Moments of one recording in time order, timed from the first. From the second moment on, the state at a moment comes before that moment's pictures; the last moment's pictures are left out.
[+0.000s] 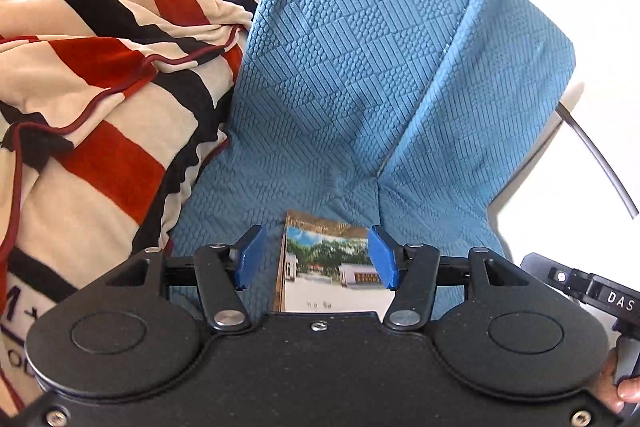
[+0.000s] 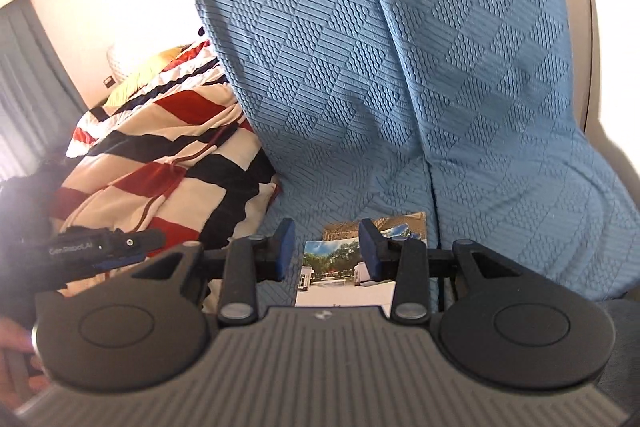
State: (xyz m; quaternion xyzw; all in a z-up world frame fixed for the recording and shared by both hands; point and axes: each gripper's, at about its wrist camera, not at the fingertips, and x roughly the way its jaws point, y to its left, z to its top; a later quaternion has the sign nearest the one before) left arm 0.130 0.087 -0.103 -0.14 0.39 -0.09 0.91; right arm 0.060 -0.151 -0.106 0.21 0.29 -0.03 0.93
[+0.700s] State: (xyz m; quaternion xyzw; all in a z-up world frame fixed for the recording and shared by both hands) left arm 0.068 0.074 -0.107 -0.13 0.39 -0.08 0.91; right arm 0.018 -0.134 -0.126 0.17 0.32 -0.07 0.93
